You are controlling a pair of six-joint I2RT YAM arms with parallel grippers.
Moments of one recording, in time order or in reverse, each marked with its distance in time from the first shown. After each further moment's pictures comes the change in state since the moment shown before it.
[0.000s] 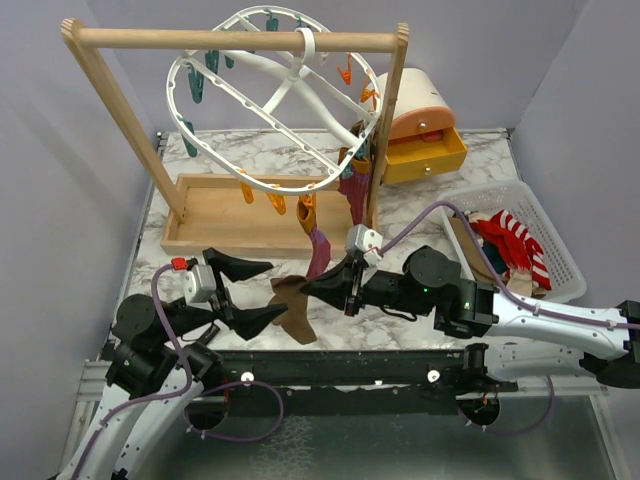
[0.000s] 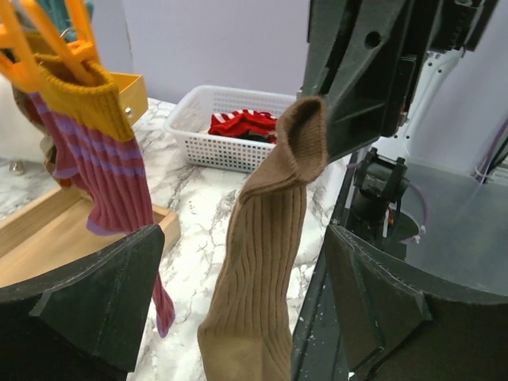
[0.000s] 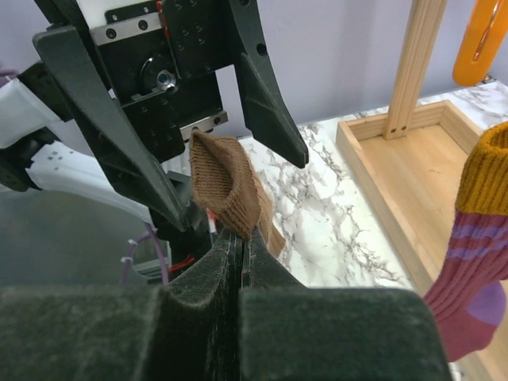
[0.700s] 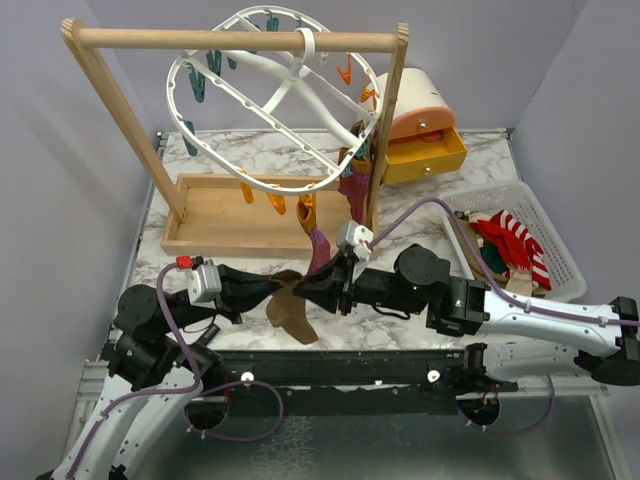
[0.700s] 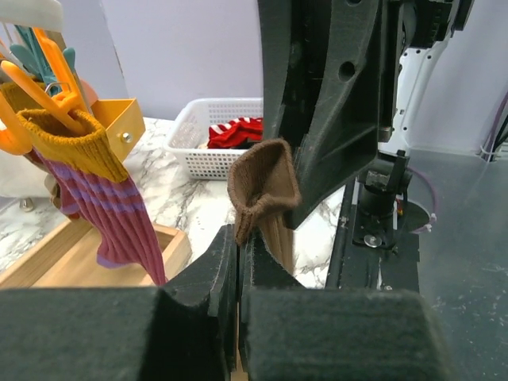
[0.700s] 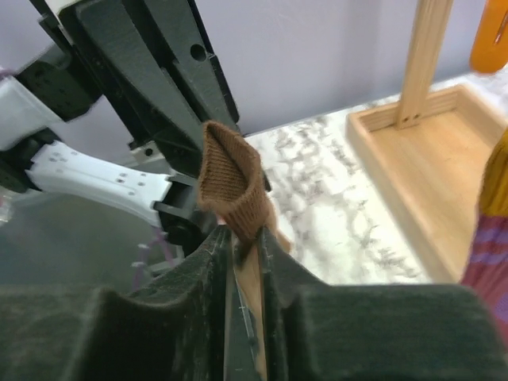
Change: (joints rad) left arm 0.000 0.095 0.039 0.076 0.096 0.102; right arm 0.000 0.049 0.021 0.013 0.002 0.076
